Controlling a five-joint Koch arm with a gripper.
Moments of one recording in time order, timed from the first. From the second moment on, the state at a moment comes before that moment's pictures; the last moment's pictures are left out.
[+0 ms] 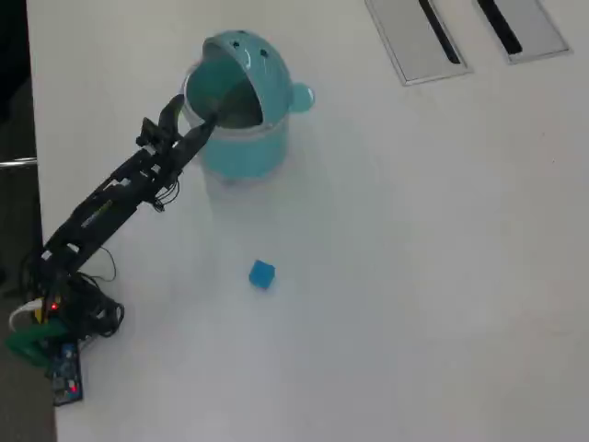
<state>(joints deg) -36.6 98.9 98.9 -8.4 -84.6</state>
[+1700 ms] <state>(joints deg) -3.3 106.9 137.5 8.0 -78.1</state>
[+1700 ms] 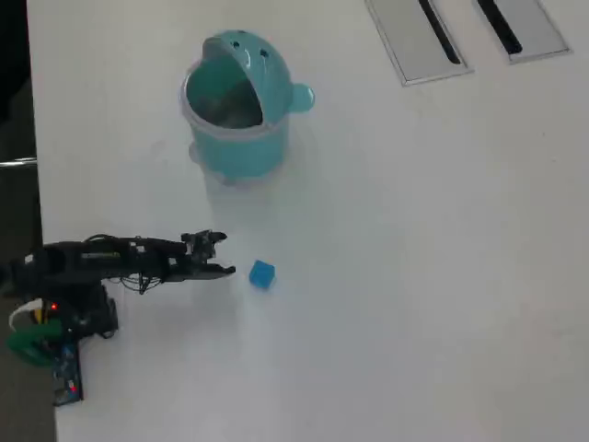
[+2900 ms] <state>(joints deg) 3.8 76.6 121.1 -2.1 -77.9</state>
